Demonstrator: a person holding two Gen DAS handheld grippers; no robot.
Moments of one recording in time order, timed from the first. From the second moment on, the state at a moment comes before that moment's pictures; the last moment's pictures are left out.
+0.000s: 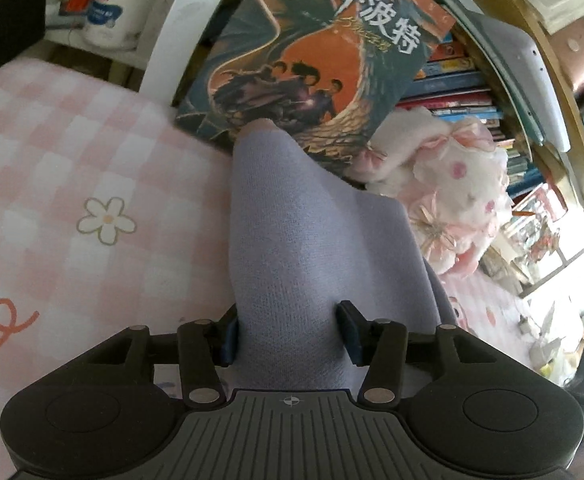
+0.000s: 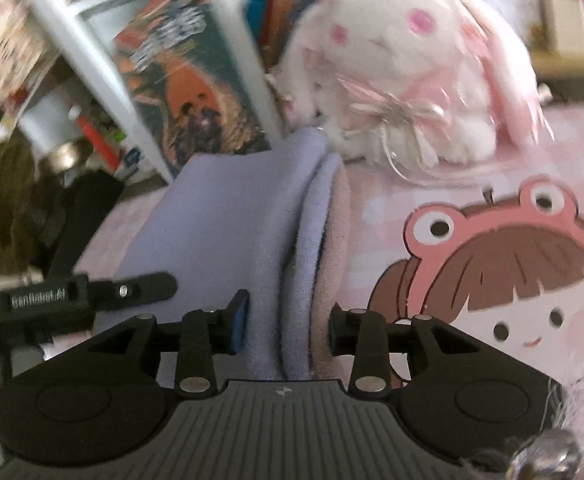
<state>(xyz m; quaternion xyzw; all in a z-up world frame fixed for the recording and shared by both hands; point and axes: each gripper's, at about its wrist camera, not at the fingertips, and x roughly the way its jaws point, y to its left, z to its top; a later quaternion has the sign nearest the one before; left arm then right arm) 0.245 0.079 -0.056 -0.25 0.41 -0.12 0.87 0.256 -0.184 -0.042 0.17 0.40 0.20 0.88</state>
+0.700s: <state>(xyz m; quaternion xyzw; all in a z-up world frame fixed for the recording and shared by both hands) 0.171 0.056 -0.011 -0.10 0.36 -0.06 0.93 0.202 -0.171 0.004 0.06 0.36 0.14 0.92</state>
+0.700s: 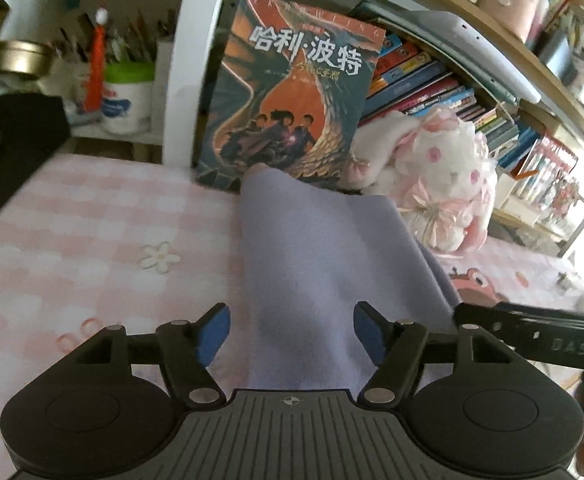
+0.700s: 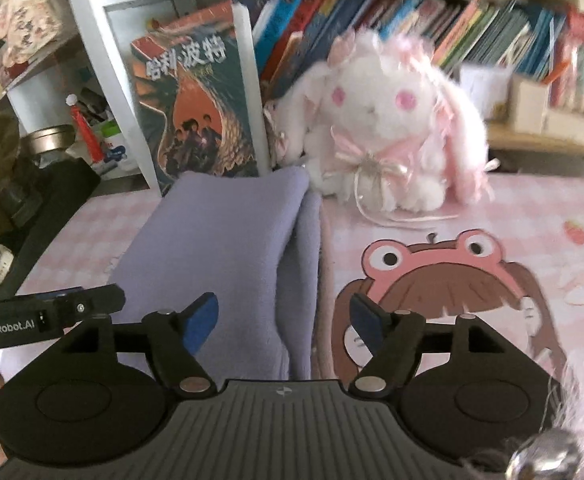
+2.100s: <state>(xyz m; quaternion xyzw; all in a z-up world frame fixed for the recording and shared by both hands) 0.083 0.036 -0.010 0.00 0.36 -0.01 0.93 0.084 -0.142 -0.003 0.00 0.36 0.07 0.93</state>
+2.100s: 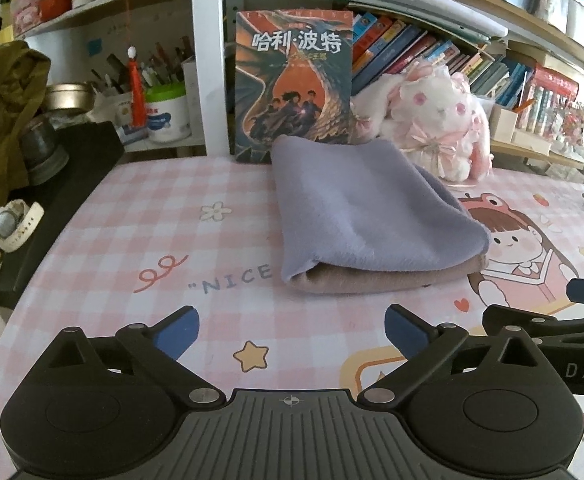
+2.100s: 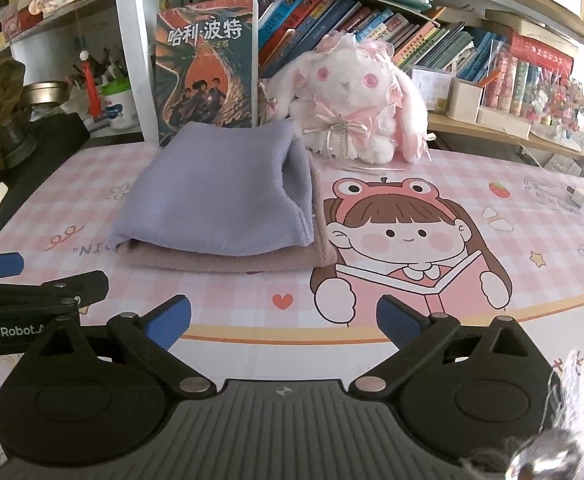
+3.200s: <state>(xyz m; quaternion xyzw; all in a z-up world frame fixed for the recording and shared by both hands) 0.079 0.040 -0.014 -0.01 0.37 -0.01 0.93 0.078 -0.138 -0.008 0.00 0.37 0.06 0.93</state>
